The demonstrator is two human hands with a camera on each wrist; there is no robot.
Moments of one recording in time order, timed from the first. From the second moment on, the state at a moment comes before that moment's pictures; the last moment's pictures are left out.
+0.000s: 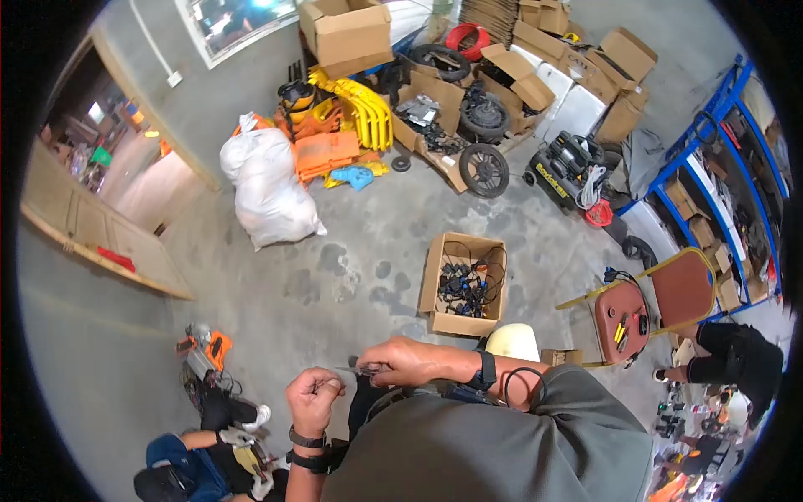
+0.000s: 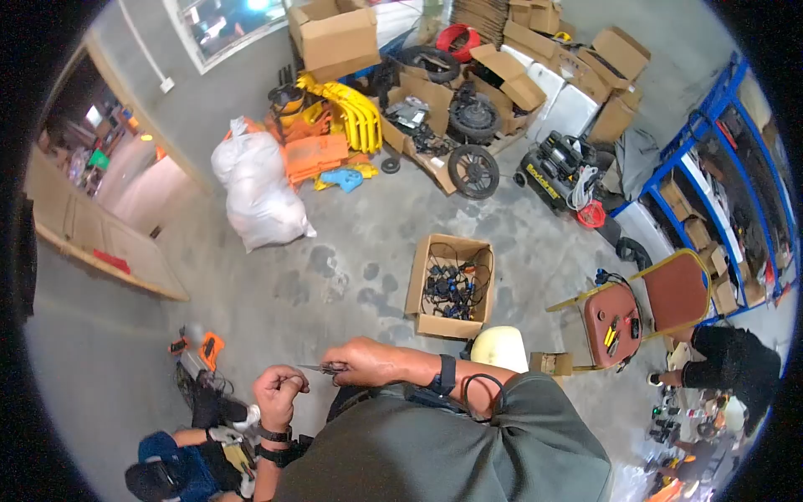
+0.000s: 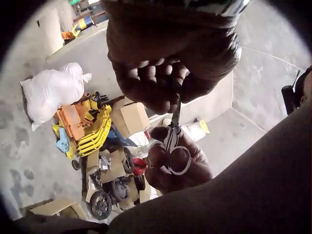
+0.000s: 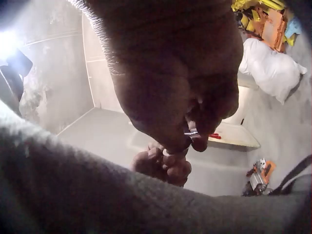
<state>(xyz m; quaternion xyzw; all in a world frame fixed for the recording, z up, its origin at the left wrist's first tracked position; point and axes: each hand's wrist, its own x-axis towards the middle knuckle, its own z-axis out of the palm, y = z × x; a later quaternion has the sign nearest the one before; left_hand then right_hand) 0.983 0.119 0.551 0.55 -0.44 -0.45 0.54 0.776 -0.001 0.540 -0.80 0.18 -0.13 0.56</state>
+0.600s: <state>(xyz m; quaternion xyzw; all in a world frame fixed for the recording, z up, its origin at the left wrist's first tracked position) 1.105 -0.181 0.556 0.37 -0.62 -0.59 0.38 0.868 -0.151 0.560 -0.70 0.45 -0.25 0.49</state>
